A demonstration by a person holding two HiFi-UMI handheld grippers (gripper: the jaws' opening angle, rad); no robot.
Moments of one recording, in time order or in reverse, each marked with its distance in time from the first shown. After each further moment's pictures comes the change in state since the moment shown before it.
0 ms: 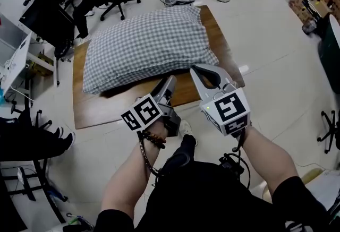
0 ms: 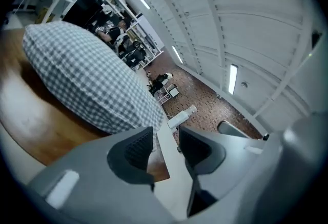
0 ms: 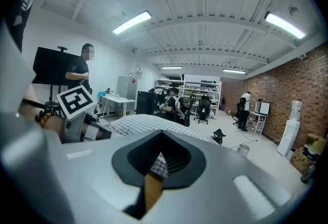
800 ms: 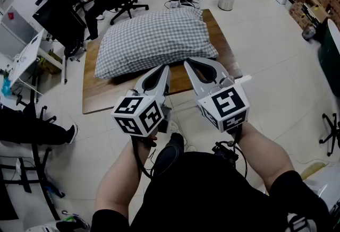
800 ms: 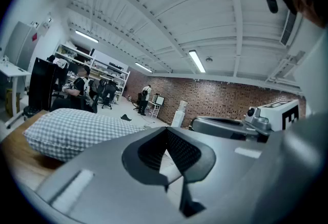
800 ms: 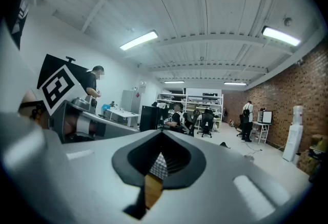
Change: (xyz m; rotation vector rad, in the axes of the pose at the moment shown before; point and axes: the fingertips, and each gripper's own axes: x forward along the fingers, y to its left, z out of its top) left arm -0.119 -0.173 0.002 0.596 -0.079 -0.029; right arm -0.116 0.070 0.075 0.009 -0.153 0.024
